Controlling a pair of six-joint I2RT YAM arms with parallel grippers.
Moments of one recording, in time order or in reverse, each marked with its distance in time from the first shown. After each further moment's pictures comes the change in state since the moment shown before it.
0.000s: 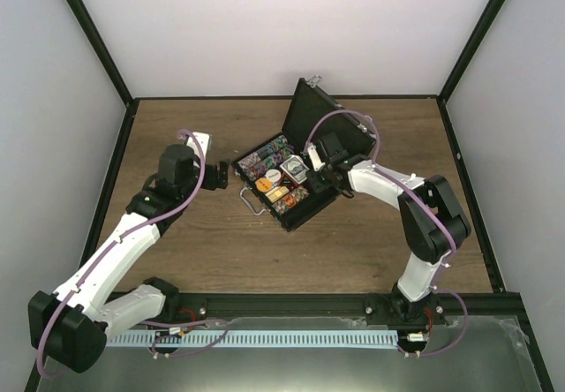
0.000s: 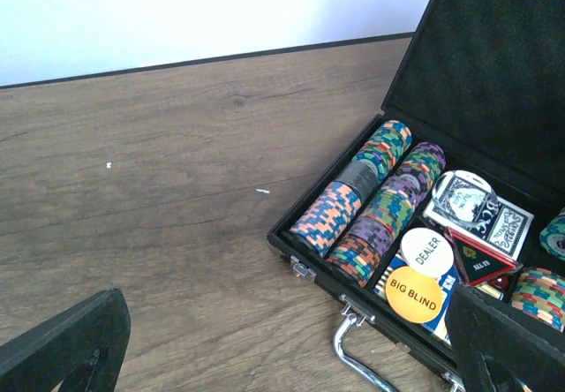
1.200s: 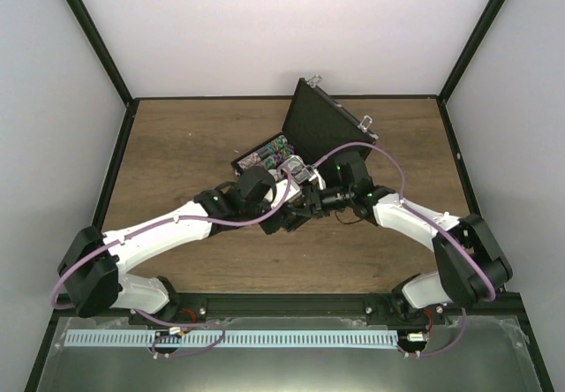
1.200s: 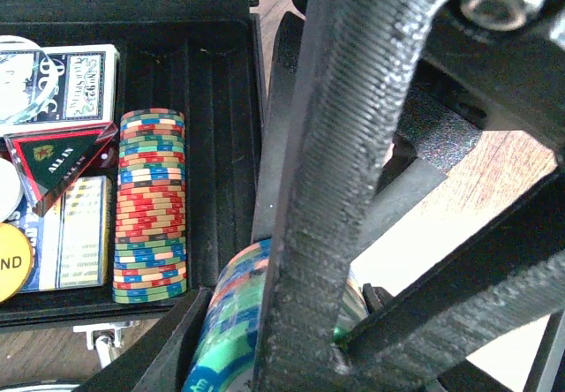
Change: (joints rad) left arm -0.475 0.339 0.108 -0.066 0.281 0.130; right arm 0.003 -0.334 -0.382 0.396 -1.022 0.763
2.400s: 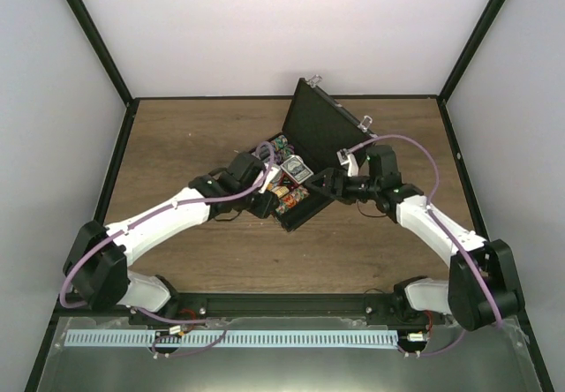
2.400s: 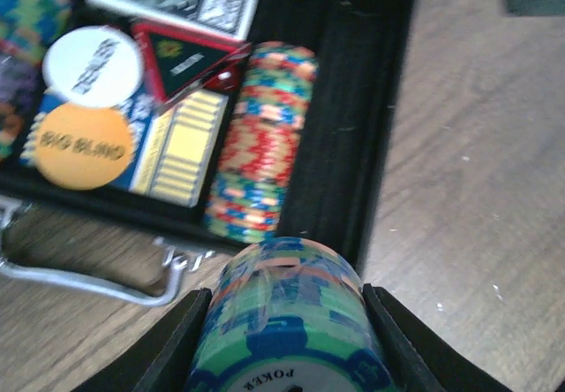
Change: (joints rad) left arm 0.167 0.051 0.062 -0.151 -0.032 -0.242; right arm -0.211 -0.151 0.004 -0.153 0.232 -0.099
